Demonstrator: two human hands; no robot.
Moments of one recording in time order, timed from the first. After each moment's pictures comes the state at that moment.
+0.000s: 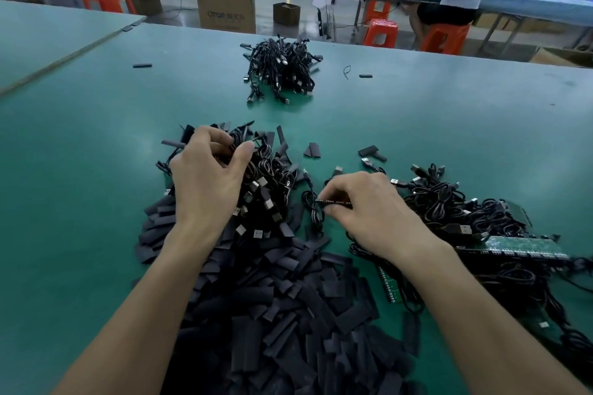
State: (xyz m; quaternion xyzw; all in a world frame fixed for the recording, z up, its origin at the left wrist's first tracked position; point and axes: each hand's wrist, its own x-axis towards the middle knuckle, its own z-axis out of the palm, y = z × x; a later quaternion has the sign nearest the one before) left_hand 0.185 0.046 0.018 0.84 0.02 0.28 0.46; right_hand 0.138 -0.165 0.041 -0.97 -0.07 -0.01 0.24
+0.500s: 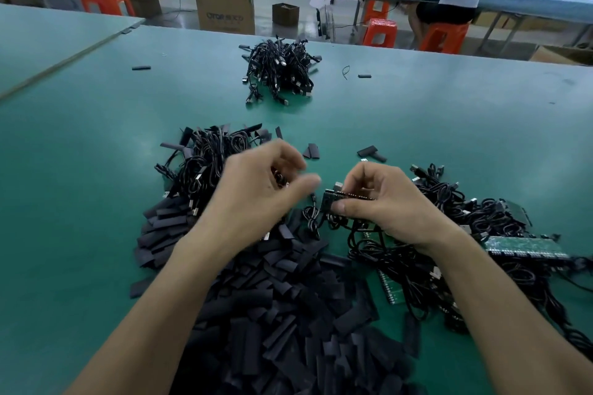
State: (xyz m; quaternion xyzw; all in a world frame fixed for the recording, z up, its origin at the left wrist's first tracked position) left_hand 0.164 0.020 0.034 0.84 -0.21 0.11 0.49; right_hand 0.149 -0.200 0.034 -0.82 -0.11 0.04 0.56
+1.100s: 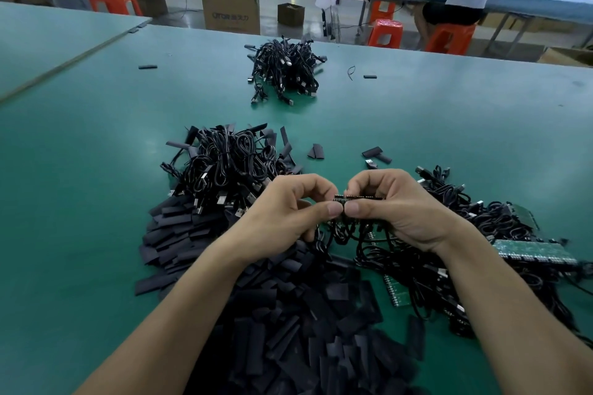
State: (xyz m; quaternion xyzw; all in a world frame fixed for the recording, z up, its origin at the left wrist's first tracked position) left_hand 0.161 0.002 0.015 0.73 -0.26 -0.10 0.62; right_hand 0.154 -0.205 0.031 -0.70 -0.14 0.13 0.69
